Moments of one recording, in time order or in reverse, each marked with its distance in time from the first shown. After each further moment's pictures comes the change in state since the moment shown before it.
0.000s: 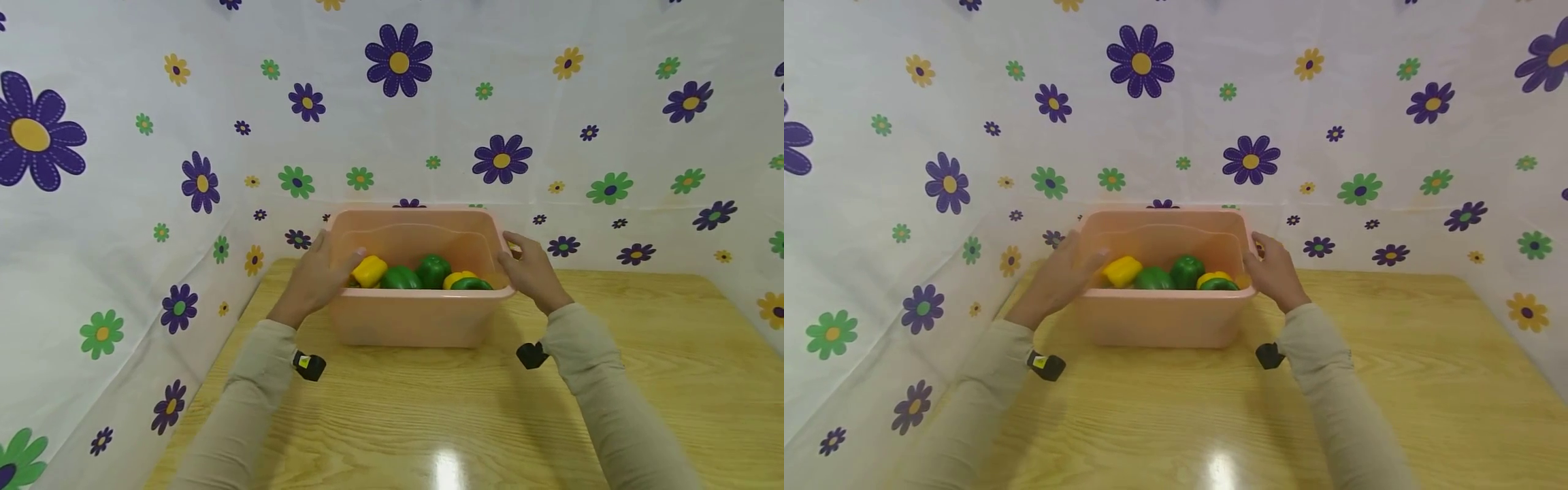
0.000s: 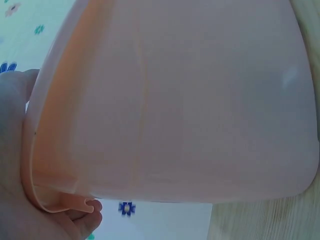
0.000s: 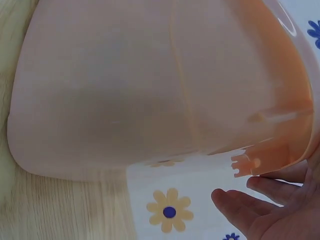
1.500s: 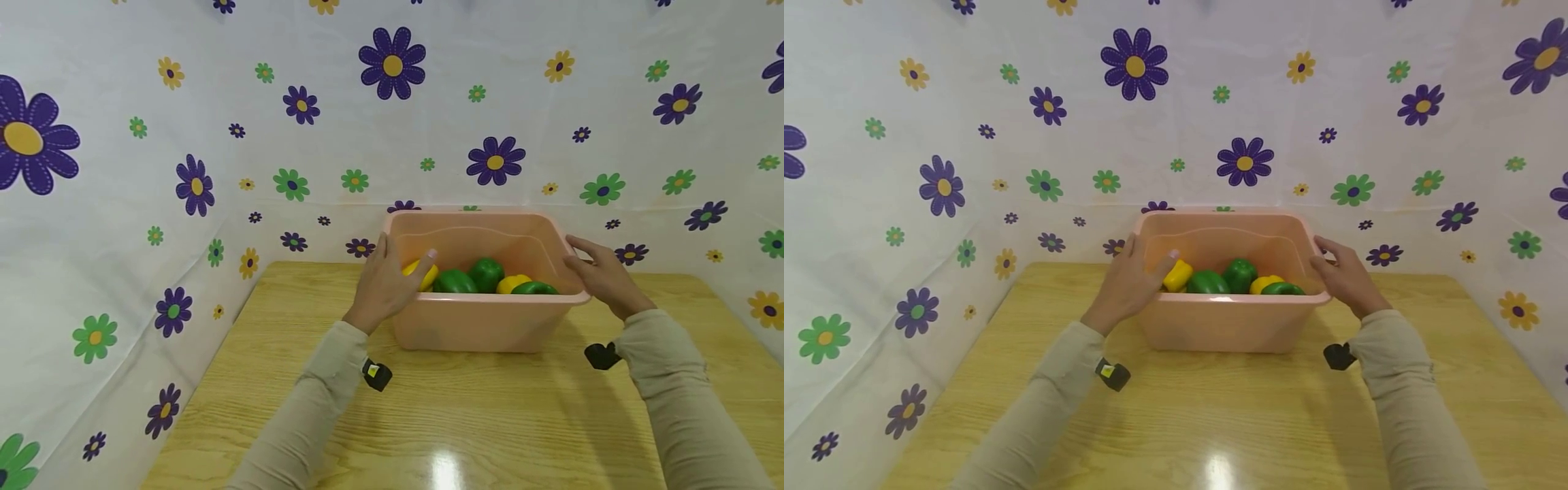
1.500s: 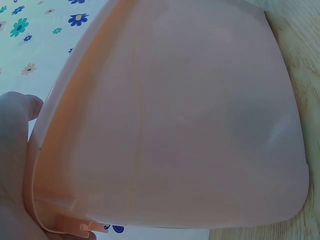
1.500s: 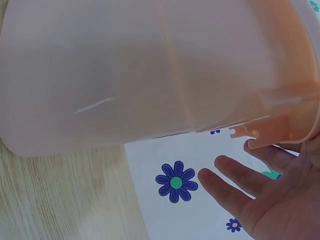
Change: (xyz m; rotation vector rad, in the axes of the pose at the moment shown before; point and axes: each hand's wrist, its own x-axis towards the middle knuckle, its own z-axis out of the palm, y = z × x) left_hand 0.008 0.083 0.082 0.003 0.057 0.022; right_hand -0.026 0.056 -0.098 -0.038 -0.109 0.011
